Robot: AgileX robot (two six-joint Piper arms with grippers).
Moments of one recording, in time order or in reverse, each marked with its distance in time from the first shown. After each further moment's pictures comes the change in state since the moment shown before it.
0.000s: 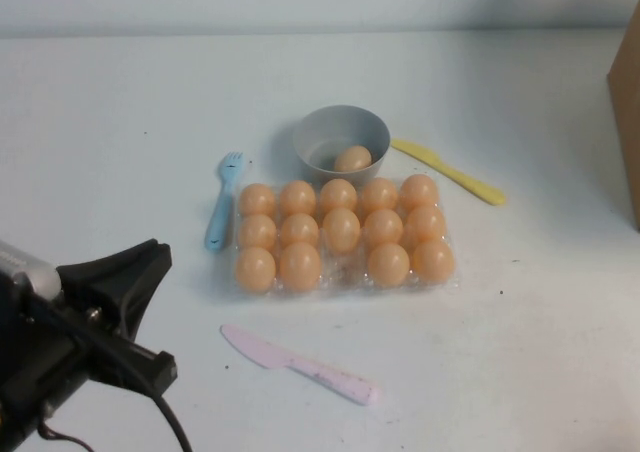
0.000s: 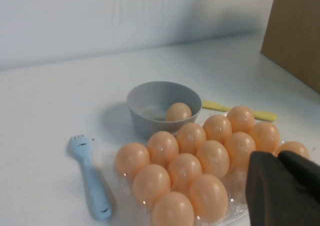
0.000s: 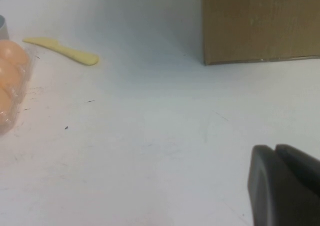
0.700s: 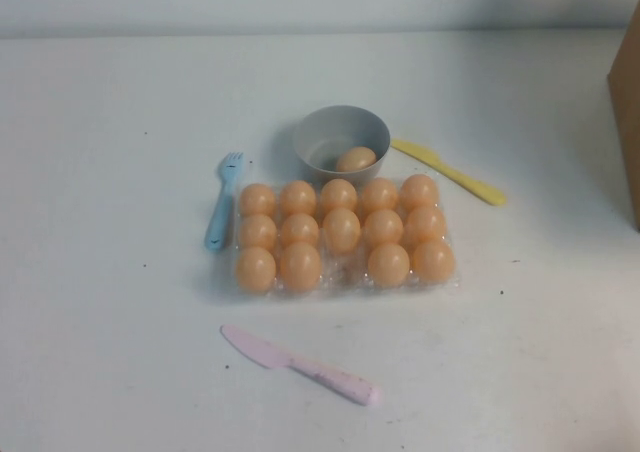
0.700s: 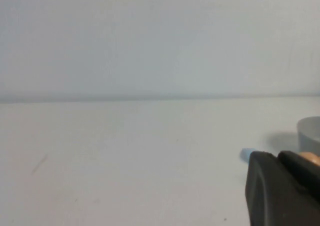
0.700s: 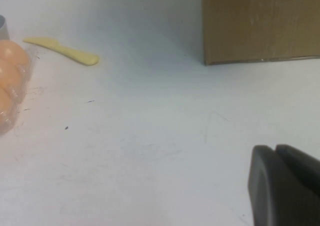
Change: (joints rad) right arm 0.000 0.000 0.000 0.000 0.000 0.000; left arm 0.457 -0.672 0.229 0.016 0.247 0.032
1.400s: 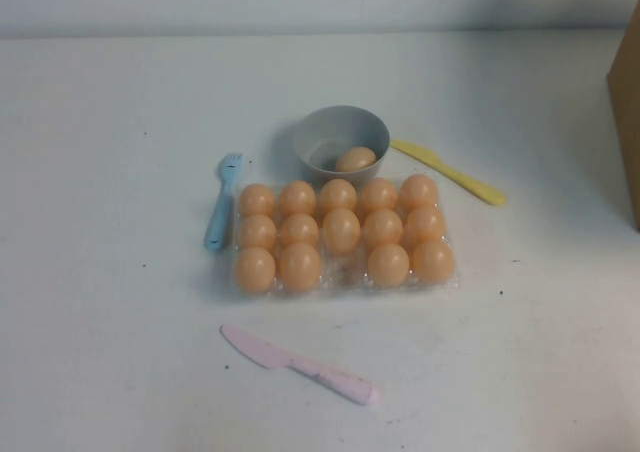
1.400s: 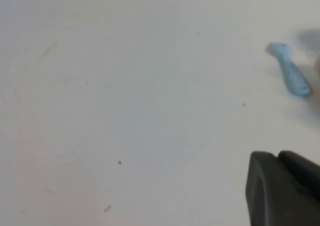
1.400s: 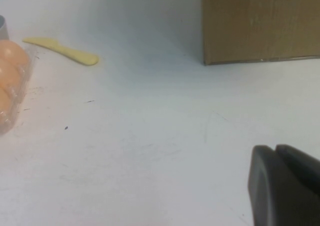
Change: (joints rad) right arm 0.000 0.000 0.000 0.000 0.000 0.000; left arm 0.084 -0.133 0.123 0.049 0.263 -0.060
